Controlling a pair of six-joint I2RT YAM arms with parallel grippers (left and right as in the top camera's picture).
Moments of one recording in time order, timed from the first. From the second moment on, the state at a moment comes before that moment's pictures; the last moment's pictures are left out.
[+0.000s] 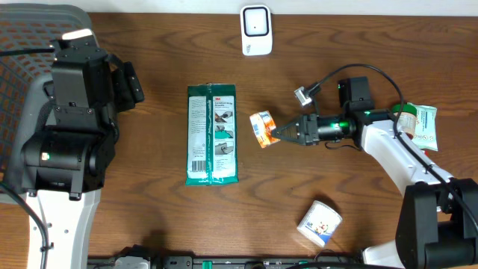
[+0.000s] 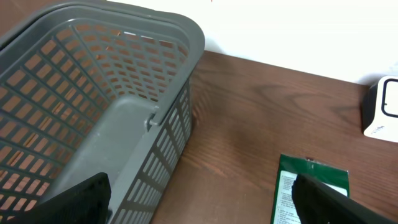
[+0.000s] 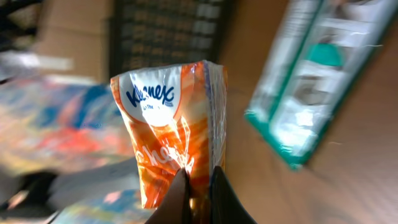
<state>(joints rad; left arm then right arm) -0.11 1.20 1.53 -0.97 -0.40 -0.23 0.13 1.66 0.99 -0.51 -1.36 0.17</state>
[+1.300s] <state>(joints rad) -0.11 1.20 1.53 -0.97 -0.40 -0.23 0.12 1.49 0.99 -0.98 -1.53 -0.16</state>
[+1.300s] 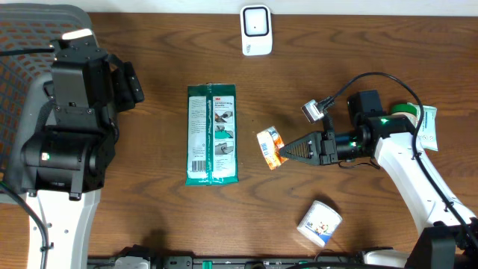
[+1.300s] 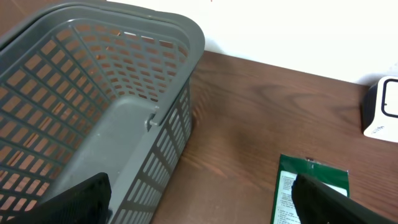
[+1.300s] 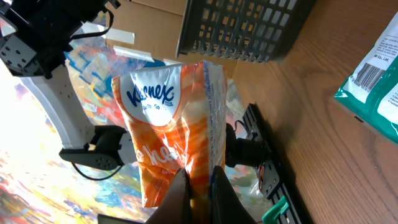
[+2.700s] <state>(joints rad) -0.11 1.20 1.53 -0.97 -0.40 -0.23 0.12 1.49 1.04 -0.87 -0.79 -0.11</state>
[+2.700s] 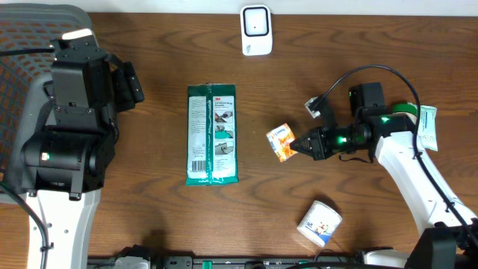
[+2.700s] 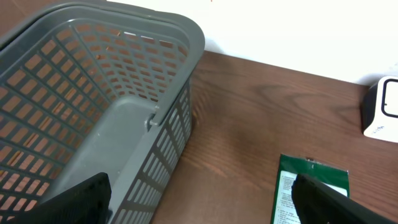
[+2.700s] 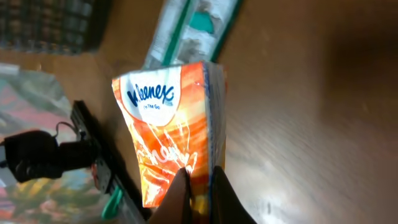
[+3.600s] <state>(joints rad) -0.11 1.20 1.53 -0.97 -0.40 -0.23 0.55 1.57 1.59 -0.65 0.46 -0.06</state>
